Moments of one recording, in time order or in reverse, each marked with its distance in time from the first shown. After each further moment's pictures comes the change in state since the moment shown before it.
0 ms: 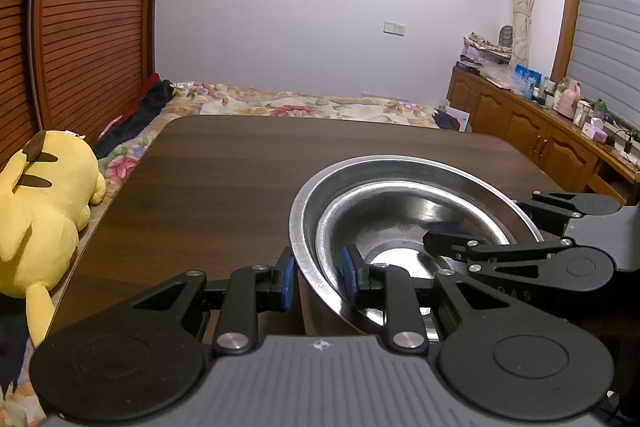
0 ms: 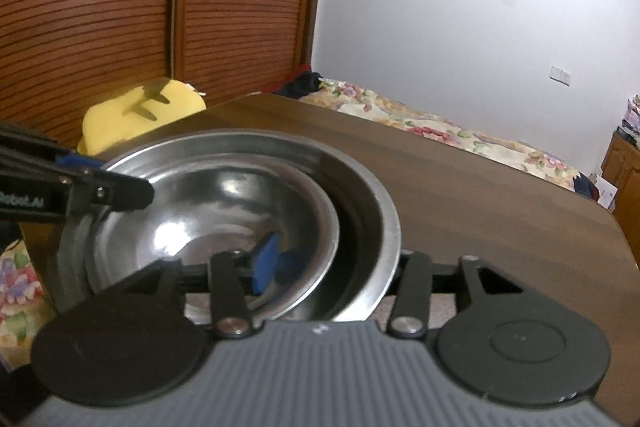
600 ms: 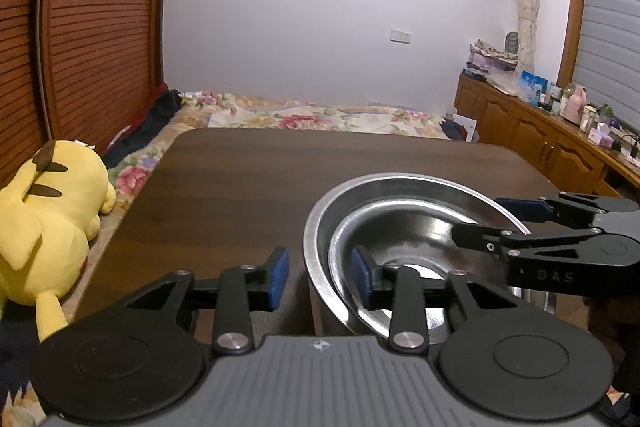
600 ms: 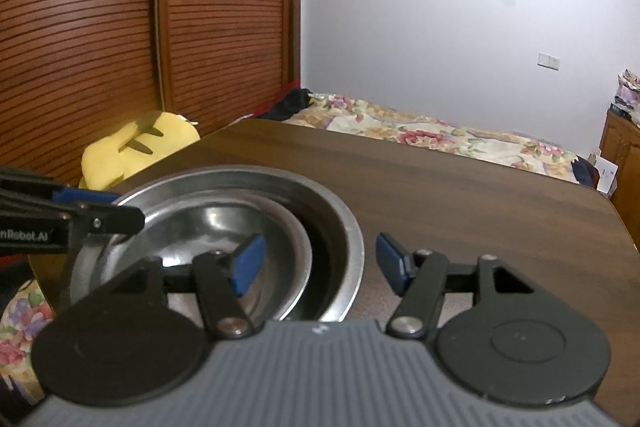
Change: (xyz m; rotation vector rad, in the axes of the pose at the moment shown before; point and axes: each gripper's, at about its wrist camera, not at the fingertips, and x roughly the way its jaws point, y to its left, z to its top) left arm -0.009 0.002 0.005 0.007 -0.032 0.031; right arm -0.012 -0.016 0.003 0.105 -0.047 0.015
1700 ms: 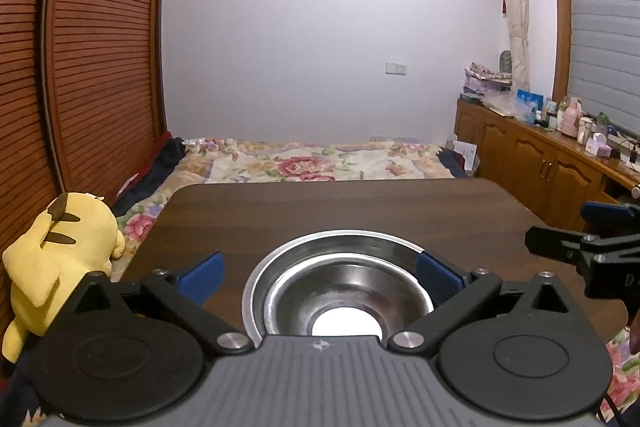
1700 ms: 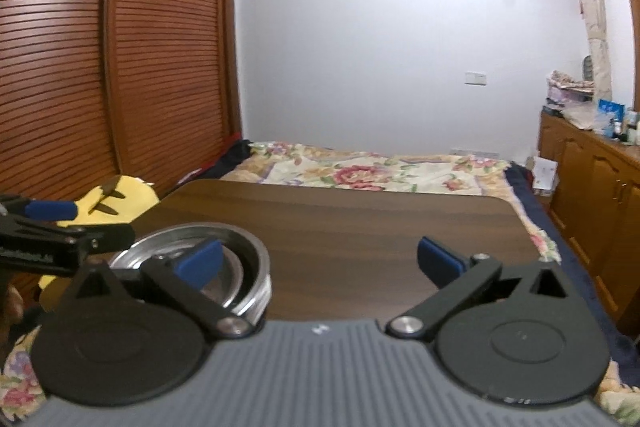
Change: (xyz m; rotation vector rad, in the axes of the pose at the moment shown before) left arm -0.044 -0.057 0.022 0.060 -0.101 0.048; right arm -0.089 -0.031 0.004 0.122 -0.129 -0.171
